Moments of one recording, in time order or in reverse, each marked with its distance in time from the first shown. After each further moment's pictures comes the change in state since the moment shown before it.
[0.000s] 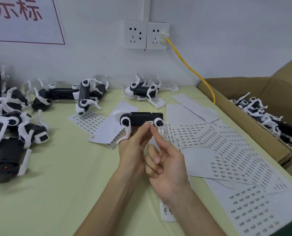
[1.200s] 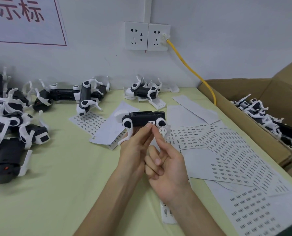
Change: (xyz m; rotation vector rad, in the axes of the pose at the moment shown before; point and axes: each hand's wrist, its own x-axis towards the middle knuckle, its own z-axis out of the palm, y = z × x) left_hand 0.002 0.005 0.001 -0.108 -0.115 -0.063; right_hand 0.002 0.001 -0.002 0.040 -0.018 0.016
